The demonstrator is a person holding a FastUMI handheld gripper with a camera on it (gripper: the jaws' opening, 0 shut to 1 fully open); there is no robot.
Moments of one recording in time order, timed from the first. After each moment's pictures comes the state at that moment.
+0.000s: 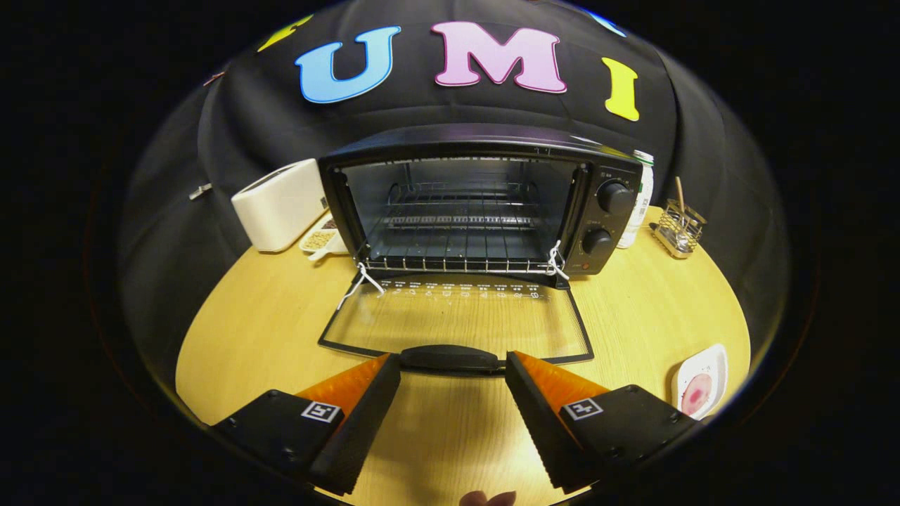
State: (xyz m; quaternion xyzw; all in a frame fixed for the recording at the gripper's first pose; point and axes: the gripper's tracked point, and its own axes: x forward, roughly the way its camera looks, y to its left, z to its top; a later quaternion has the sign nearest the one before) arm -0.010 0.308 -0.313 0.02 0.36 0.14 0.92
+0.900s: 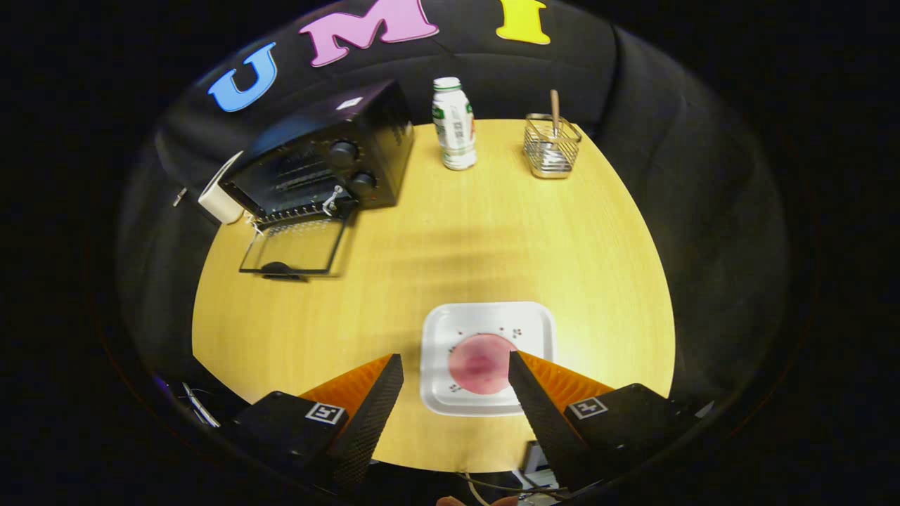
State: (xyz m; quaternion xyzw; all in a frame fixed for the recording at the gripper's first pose) arm -0.048 -0.032 -0.300 0.03 0.56 0.11 0.82
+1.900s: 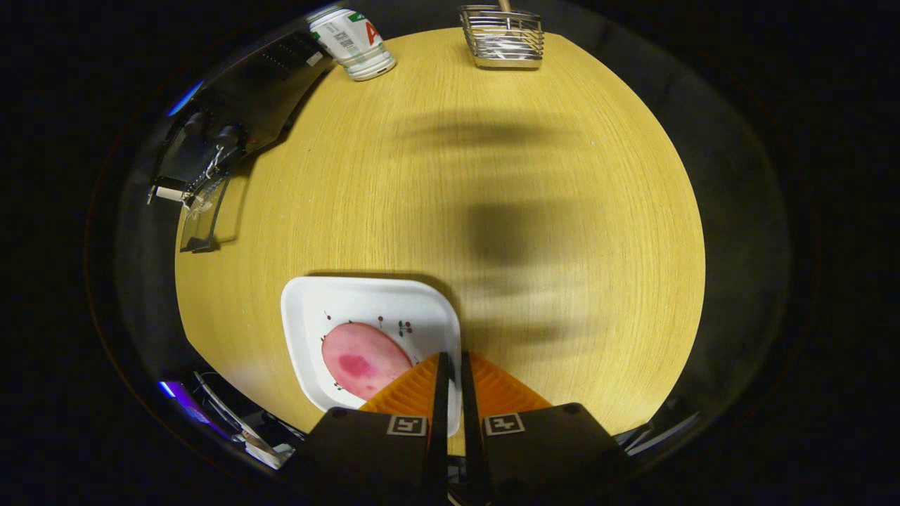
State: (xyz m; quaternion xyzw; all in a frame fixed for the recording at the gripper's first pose) arm -0.040 -0.099 -0.411 0.02 0.69 0.12 0.71
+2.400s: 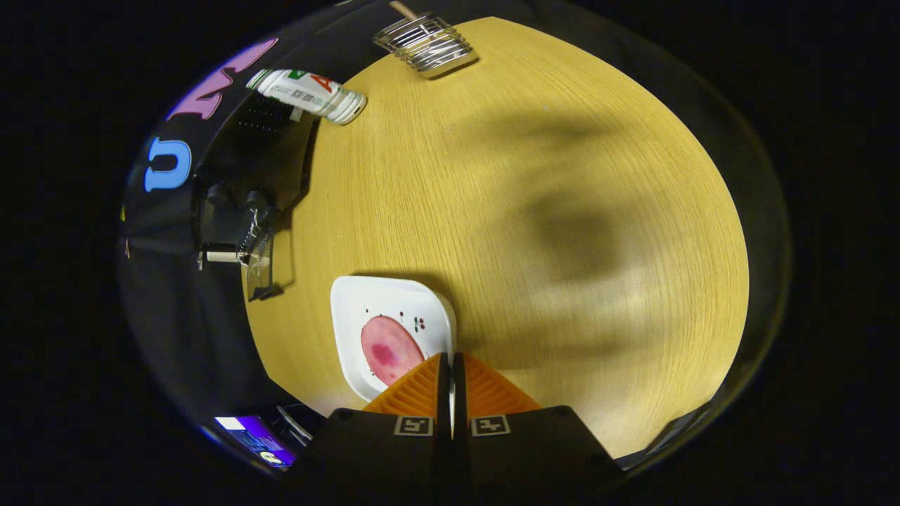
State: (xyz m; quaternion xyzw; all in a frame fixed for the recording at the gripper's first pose) arm -0.046 -0.096 -0.389 0.24 0.67 0.12 0.69
